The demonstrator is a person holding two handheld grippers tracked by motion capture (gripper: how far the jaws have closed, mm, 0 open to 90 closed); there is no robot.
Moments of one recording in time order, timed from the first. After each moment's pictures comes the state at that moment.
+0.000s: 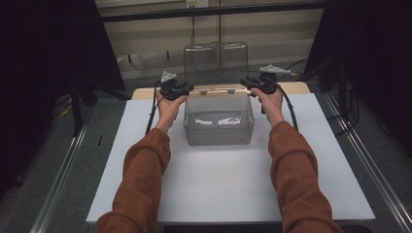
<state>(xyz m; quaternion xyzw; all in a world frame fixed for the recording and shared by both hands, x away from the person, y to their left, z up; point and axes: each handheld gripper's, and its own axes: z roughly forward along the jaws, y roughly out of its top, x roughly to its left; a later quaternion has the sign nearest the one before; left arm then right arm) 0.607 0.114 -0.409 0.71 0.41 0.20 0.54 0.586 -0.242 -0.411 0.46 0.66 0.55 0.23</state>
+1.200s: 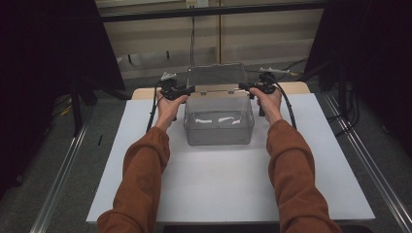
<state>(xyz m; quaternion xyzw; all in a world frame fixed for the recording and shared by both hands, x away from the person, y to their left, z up) 0.615 0.115 -0.414 0.71 0.44 0.16 0.52 0.596 -0.243 -0.423 0.54 0.64 0.53 0.14</state>
